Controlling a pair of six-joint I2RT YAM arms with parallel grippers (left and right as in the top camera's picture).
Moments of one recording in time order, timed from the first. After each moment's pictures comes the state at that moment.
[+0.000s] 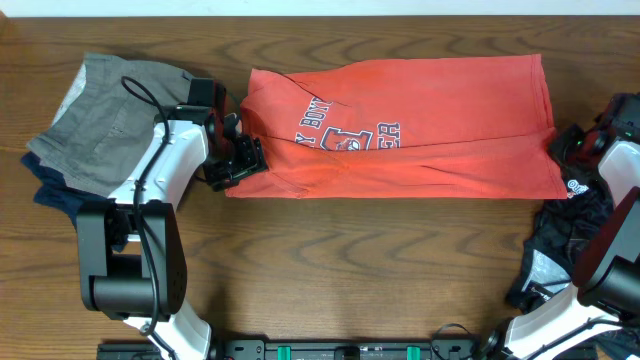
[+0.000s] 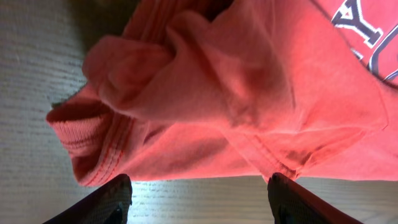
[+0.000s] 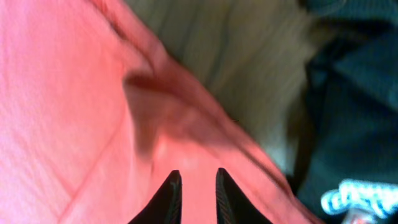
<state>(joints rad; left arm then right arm) -0.06 1.83 1.25 -0.88 0.30 -0.38 -0.47 1.88 1.21 -0.49 -0.14 0.42</state>
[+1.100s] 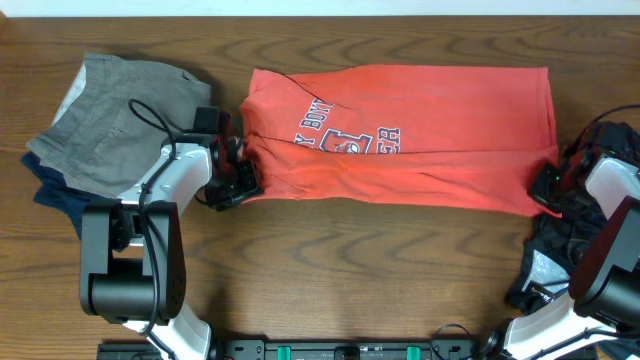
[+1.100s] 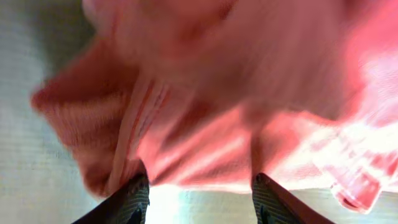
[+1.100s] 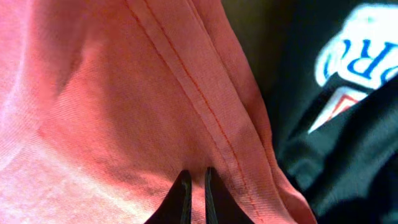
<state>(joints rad) -0.06 1.82 1.05 -0.78 0.26 -0.38 -0.46 1.83 1.05 -0.65 -0.02 0.20</state>
